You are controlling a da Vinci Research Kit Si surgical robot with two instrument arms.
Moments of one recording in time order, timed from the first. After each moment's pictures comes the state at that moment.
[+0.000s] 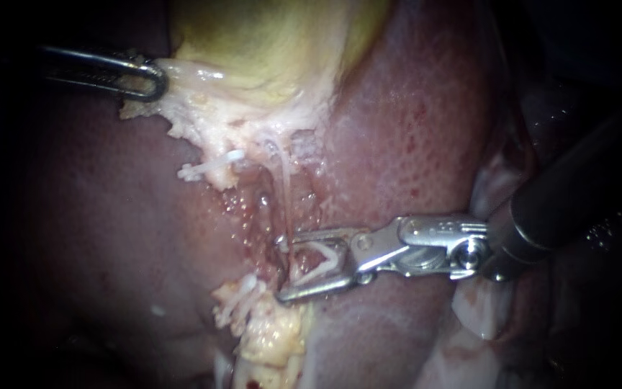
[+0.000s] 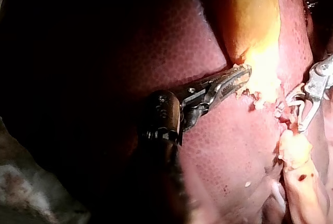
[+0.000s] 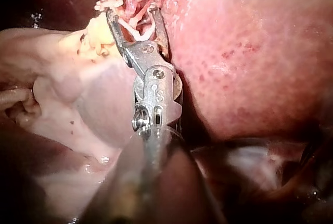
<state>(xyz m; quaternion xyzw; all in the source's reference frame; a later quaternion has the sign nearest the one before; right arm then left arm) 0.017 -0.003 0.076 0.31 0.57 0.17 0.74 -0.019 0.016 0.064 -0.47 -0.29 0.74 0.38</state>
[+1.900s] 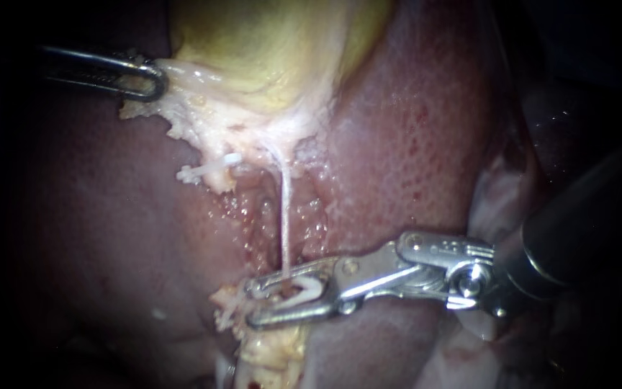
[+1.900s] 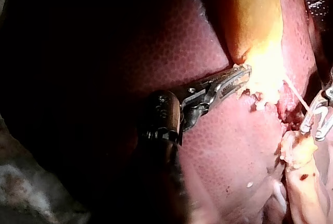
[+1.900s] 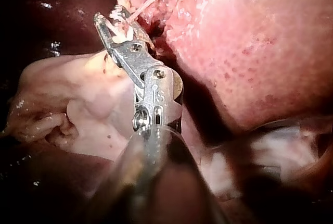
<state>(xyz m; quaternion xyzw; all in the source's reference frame) 0.017 -0.004 0.068 0.40 0.57 0.17 0.70 -0.019 0.016 0.064 -0.47 -0.29 0.74 0.38</state>
